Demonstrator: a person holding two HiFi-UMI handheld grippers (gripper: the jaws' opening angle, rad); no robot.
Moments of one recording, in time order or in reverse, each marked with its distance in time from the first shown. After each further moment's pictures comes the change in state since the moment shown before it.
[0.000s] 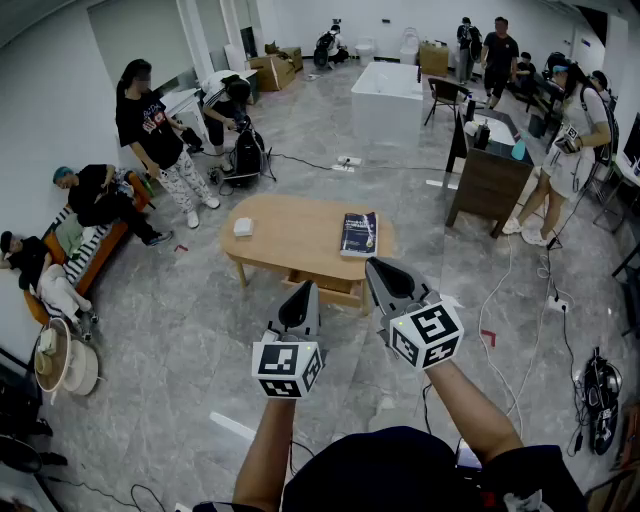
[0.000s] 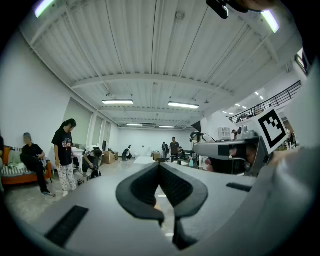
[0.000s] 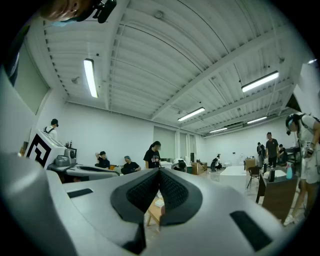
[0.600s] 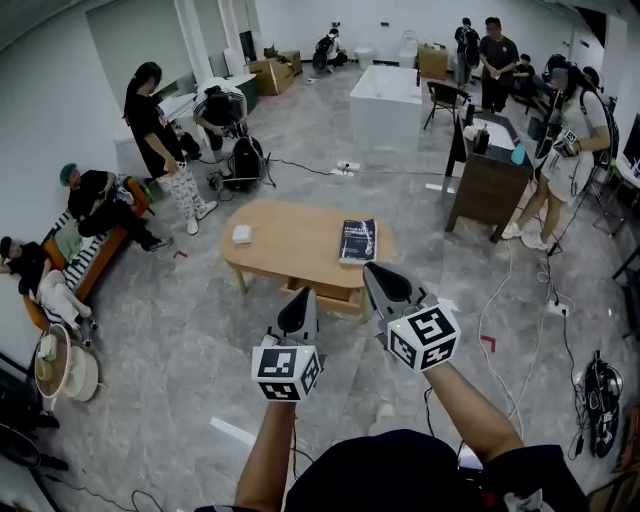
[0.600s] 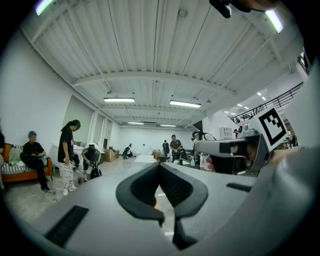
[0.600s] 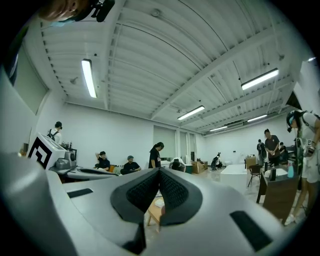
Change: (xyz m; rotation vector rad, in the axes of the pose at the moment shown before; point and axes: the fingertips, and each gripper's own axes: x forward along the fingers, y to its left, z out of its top) left arm 0.016 0.009 -0.005 -0.020 0.022 0.010; right arm 0.014 -0.012 -0.001 0.016 0.013 0.005
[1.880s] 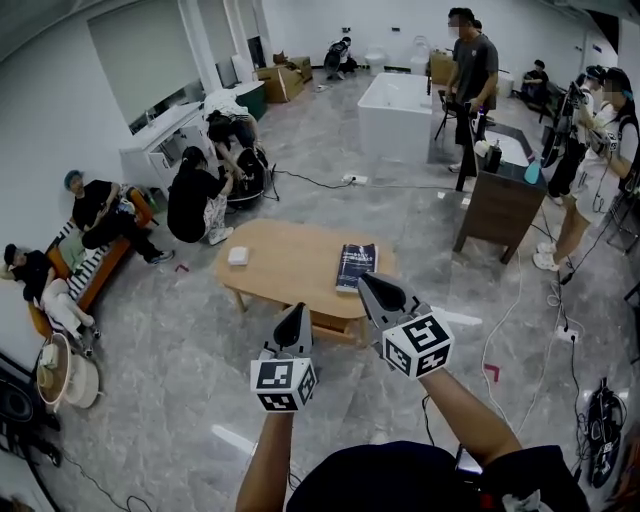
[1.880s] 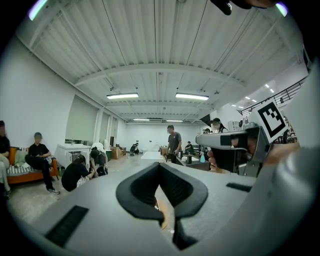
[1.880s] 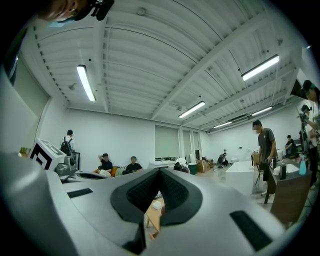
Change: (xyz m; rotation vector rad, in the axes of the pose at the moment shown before) left arm 0.126 0.003 -0.019 0.016 0.049 0.090; right arm 0.064 -0.121 -0.018 0.041 -0.002 0.072
